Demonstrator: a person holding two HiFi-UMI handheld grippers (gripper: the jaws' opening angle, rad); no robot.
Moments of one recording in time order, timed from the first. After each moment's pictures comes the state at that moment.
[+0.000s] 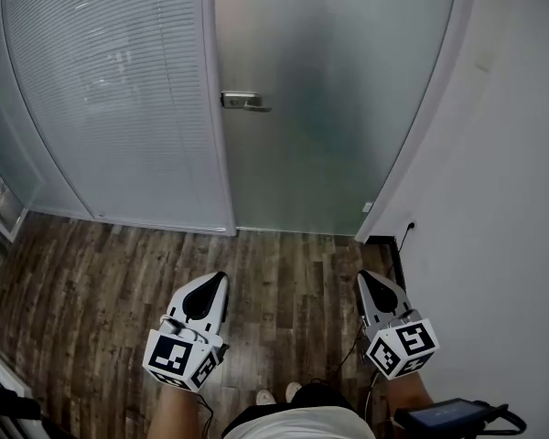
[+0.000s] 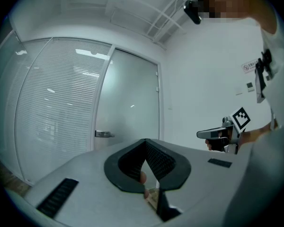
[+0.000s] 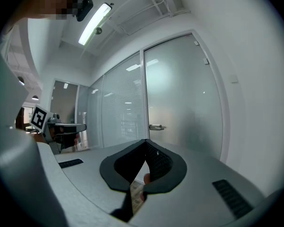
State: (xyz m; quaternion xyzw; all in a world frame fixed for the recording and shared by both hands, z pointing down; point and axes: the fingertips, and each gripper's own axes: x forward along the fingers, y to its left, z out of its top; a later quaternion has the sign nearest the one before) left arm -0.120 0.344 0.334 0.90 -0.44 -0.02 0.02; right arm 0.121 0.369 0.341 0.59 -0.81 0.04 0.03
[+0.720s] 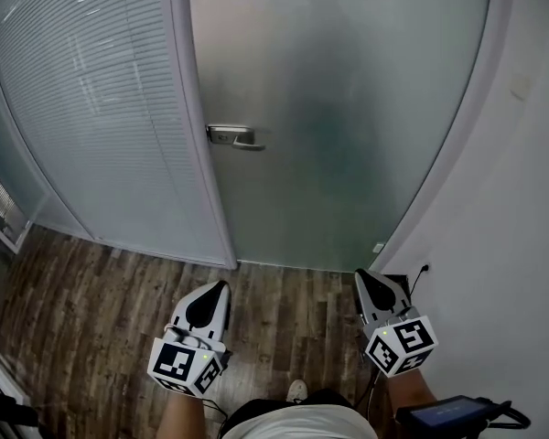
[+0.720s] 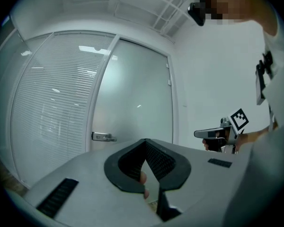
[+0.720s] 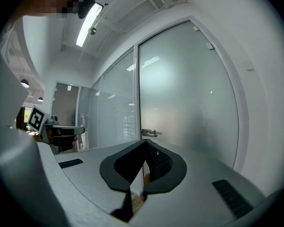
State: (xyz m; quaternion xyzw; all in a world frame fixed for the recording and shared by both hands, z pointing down) left arm -0.037 0.158 0.341 0.88 -0.47 -0.02 0.03; right arm 0.200 0.153 0.340 0.55 -0.83 0.03 0.02
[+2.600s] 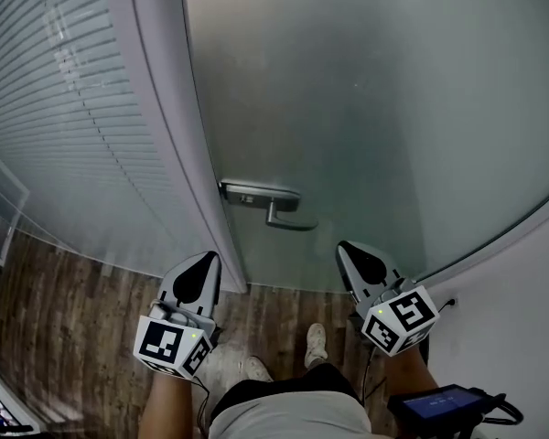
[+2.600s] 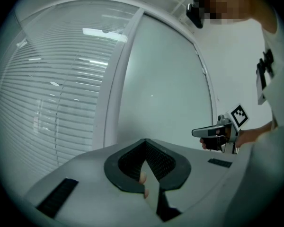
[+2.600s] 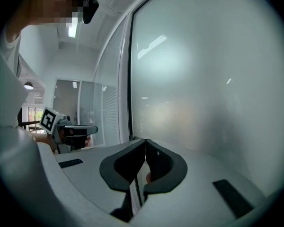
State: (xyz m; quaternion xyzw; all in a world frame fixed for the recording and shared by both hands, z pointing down) left arm -0.140 -0.260 0.347 0.88 -0.48 0.00 0.06; right arm 0.065 -0.265 0.343 0.48 -0.87 0.06 0.05
